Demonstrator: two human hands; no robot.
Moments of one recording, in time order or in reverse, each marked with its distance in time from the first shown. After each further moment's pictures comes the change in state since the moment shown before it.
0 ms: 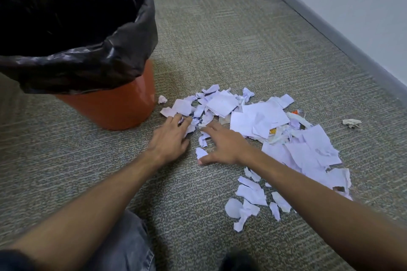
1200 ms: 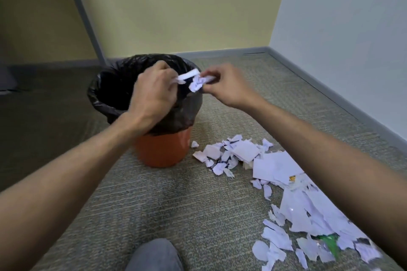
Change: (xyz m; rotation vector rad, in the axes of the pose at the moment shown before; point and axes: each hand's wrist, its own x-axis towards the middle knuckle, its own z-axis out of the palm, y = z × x) left_hand -0.050 -0.071 -0.247 -0.104 0.909 -0.029; right_hand 0.009 -0.148 -0.225 0.442 0.663 -0.315
